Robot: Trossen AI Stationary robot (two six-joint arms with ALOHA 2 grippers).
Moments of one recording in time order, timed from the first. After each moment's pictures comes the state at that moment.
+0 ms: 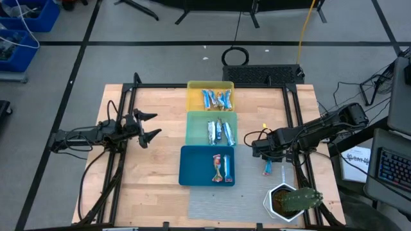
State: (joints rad) left arm 0.03 0.01 0.01 0.08 -0.28 -0.08; right arm 0.17 1.31 0.59 -0.85 -0.21 1.95
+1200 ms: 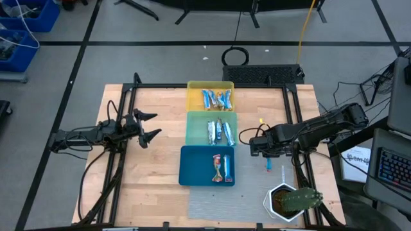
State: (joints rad) left arm 0.03 0.01 0.01 0.08 -0.28 -0.08; right arm 0.17 1.31 0.79 -1.07 -0.13 1.77
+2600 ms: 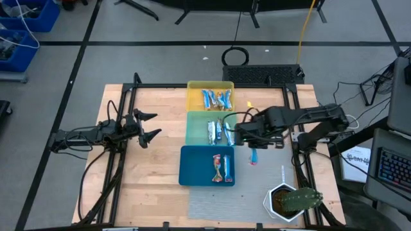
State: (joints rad) left arm 0.03 0.01 0.01 0.08 -0.28 -0.08; right arm 0.17 1.59 1.69 -1.59 -0.06 1.81
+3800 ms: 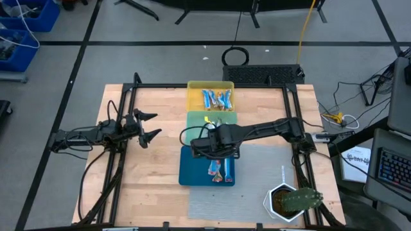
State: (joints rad) left arm 0.03 0.01 0.01 0.08 -0.28 -0.08; right arm 0.18 2.14 2.17 -1.43 0.00 1.74
